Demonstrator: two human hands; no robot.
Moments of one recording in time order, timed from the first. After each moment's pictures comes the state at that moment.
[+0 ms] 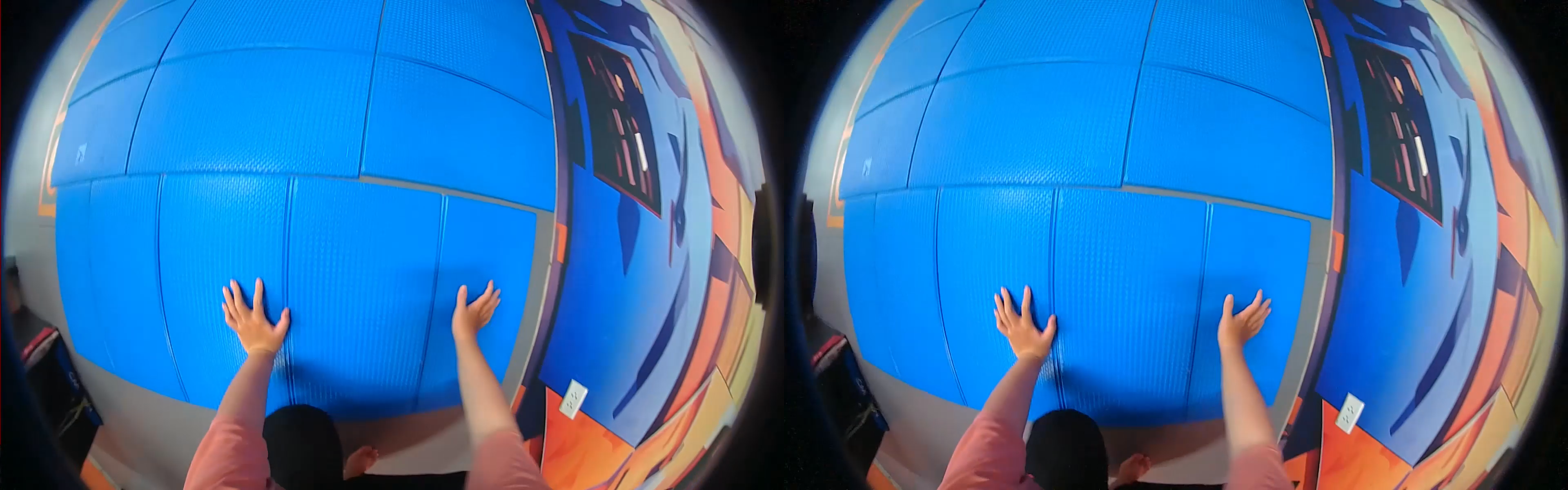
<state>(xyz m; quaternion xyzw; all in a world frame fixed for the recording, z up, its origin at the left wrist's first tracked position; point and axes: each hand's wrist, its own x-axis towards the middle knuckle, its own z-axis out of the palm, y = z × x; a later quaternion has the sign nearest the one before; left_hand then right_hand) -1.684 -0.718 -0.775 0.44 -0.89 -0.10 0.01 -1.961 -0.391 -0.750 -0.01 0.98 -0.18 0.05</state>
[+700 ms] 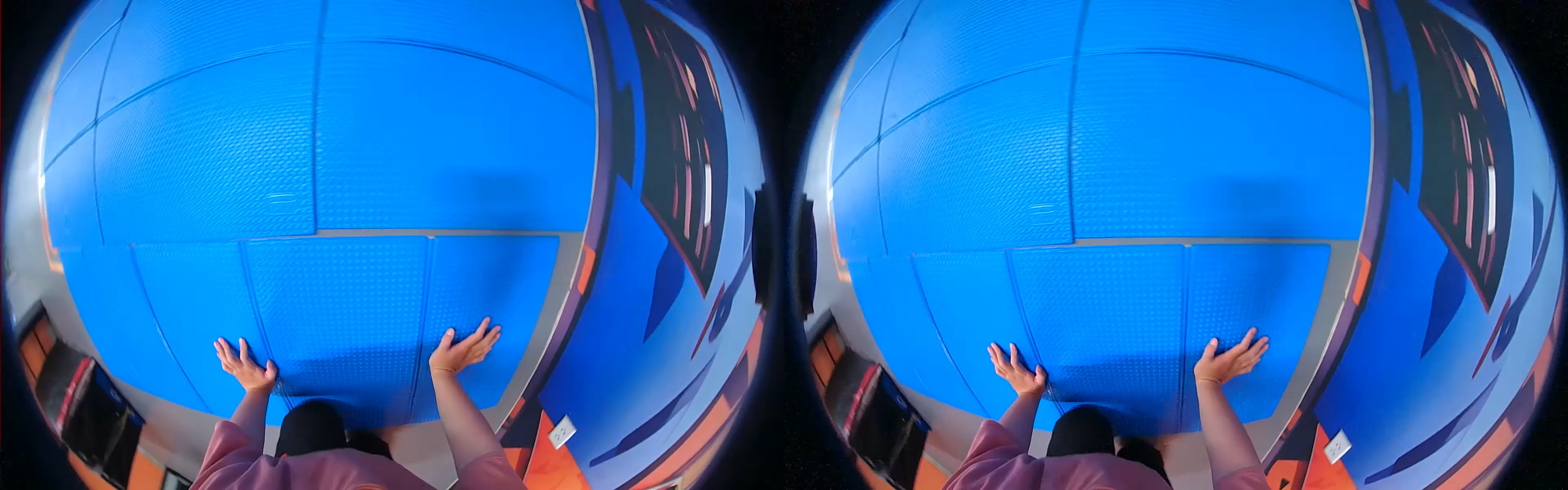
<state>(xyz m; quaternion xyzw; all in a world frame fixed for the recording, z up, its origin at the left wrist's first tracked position) -1.671 -0.724 -0.815 0.39 -0.92 -0.04 -0.01 -1.988 -0.400 -0.802 0.04 1.00 0.00 0.03</state>
